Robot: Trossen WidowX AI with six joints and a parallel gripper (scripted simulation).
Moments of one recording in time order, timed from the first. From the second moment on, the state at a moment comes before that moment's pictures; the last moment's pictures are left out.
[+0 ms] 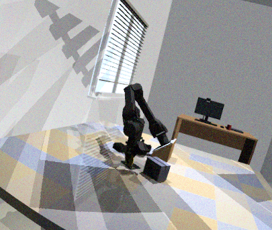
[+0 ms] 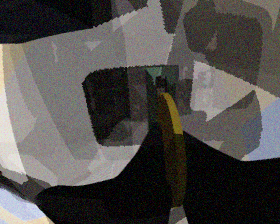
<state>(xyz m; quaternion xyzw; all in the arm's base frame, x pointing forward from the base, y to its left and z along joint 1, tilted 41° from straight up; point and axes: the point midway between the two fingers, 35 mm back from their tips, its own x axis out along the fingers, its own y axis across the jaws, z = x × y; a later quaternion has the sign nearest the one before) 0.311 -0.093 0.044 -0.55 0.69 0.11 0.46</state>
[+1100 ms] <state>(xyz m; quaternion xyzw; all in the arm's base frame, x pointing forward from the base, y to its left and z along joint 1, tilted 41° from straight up) 0.309 -0.042 0.102 -0.55 0.69 0.11 0.46</state>
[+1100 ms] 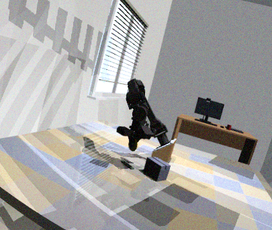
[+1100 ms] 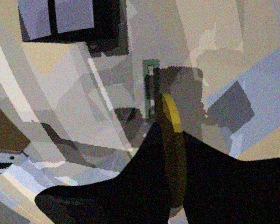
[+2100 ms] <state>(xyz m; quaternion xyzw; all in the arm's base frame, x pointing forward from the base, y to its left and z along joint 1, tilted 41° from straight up) 0.311 0.000 0.085 -0.54 0.69 0.10 0.47</state>
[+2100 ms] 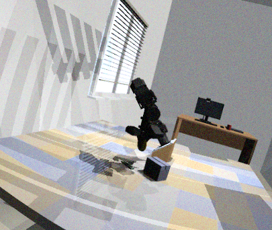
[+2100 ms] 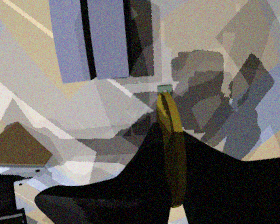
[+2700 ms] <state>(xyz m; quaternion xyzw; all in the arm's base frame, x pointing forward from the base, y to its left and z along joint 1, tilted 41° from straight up) 0.314 0.036 0.054 -0.54 0.69 0.10 0.46</state>
